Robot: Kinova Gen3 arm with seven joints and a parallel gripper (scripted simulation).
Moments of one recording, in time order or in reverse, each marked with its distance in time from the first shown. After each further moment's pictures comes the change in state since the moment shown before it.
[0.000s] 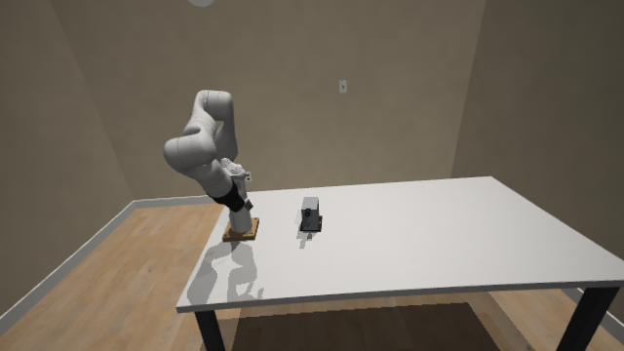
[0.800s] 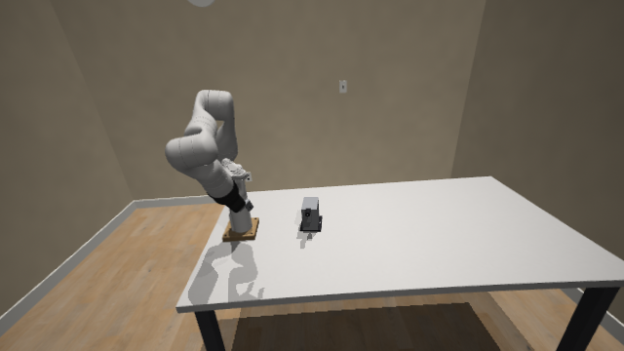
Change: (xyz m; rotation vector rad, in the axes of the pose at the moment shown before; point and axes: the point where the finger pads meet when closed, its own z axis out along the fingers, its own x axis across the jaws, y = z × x) arm 0.002 0.000 0.002 -0.008 0.002 0.002
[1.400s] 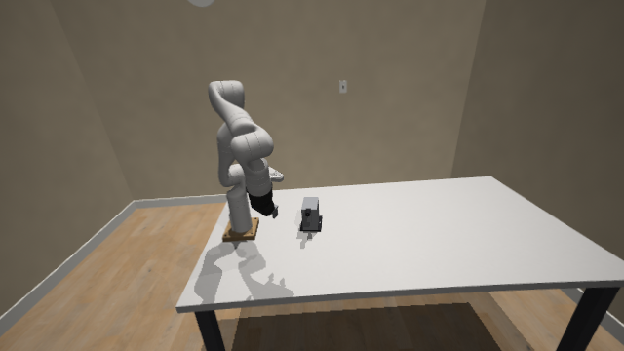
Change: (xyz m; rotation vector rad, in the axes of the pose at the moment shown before) arm 0.058 -0.042 0.069 -0.216 0.019 -0.064
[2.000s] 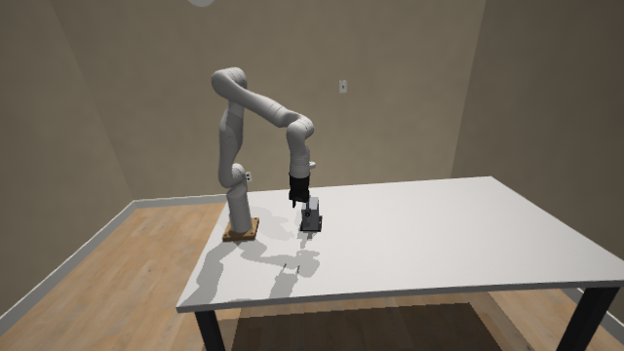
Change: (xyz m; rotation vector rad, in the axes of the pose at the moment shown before) arm 0.041 -0.142 0.103 -0.305 0.144 -0.308
